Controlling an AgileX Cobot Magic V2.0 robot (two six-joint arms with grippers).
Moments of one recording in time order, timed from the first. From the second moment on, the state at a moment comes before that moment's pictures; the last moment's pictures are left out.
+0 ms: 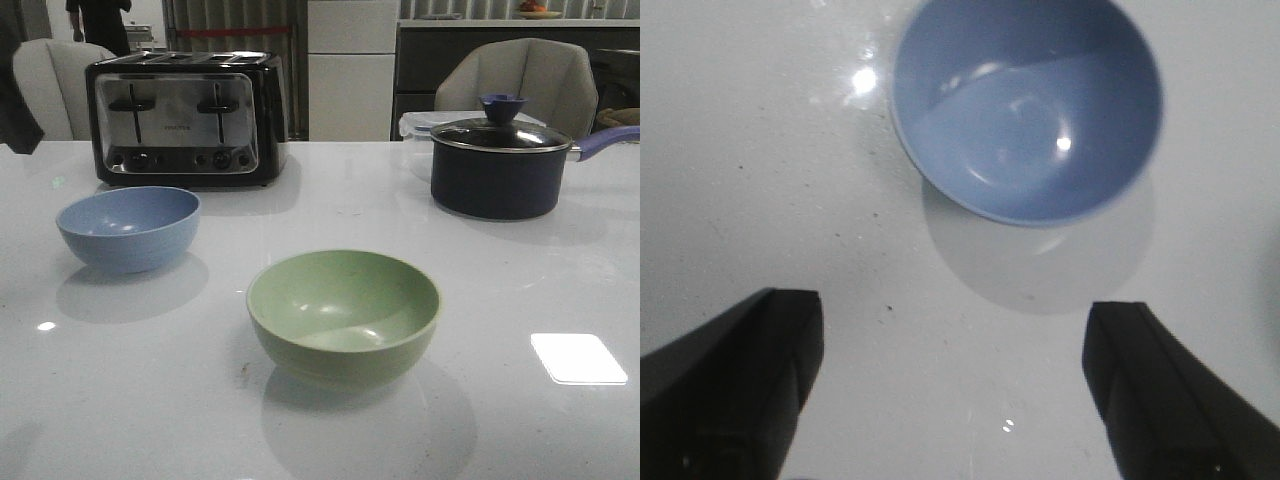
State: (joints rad) left arm -0.15 1.48 -1.08 -0.10 0.68 0.13; right arm 0.49 0.59 -0.64 0.24 0.77 -0.26
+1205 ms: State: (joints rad) left arm -0.11 2.00 -1.46 -0.14 0.67 0.13; right arm 0.49 0.59 -0.64 0.24 0.77 -0.26
